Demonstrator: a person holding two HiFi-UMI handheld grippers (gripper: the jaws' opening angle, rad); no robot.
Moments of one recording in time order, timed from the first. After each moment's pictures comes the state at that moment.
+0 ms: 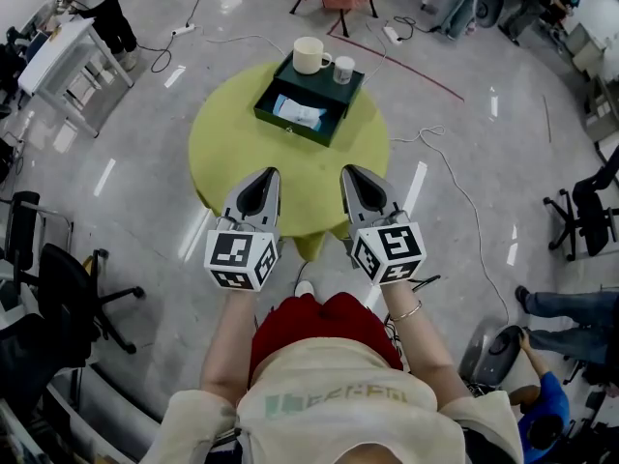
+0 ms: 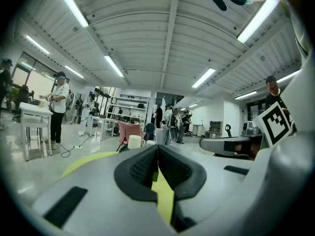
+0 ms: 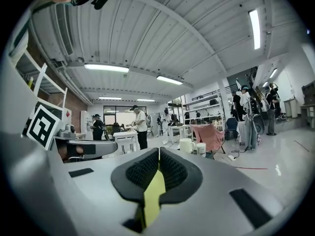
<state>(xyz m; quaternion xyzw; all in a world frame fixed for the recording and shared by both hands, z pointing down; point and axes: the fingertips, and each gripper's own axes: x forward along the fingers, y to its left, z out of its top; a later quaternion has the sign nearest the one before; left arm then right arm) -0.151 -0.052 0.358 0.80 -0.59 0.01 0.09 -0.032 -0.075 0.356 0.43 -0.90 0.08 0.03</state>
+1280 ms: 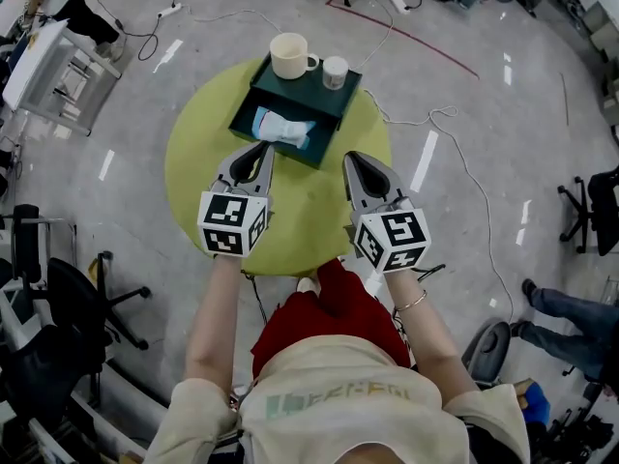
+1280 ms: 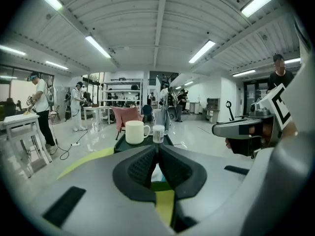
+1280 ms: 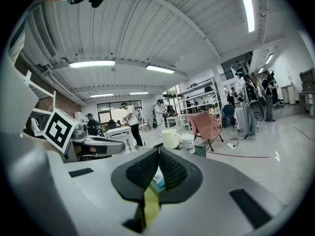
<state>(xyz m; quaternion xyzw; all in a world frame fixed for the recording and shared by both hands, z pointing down) -0.143 -0.252 0.423 0.81 -0.56 0.14 0.11 -0.007 -0.246 0.412 0.43 -0.89 0.14 0.06</state>
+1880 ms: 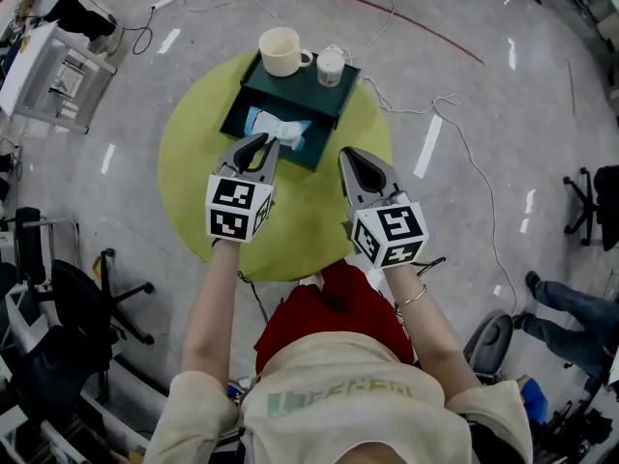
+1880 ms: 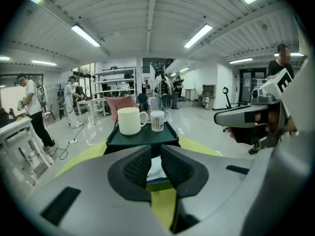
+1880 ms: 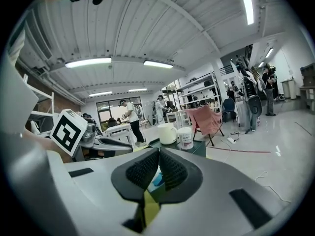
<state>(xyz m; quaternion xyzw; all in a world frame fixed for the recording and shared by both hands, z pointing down) -0.130 -0.298 0.470 0.81 -0.52 0.22 0.12 -0.006 -0.280 0.440 0.42 -0.89 0.16 0.07</state>
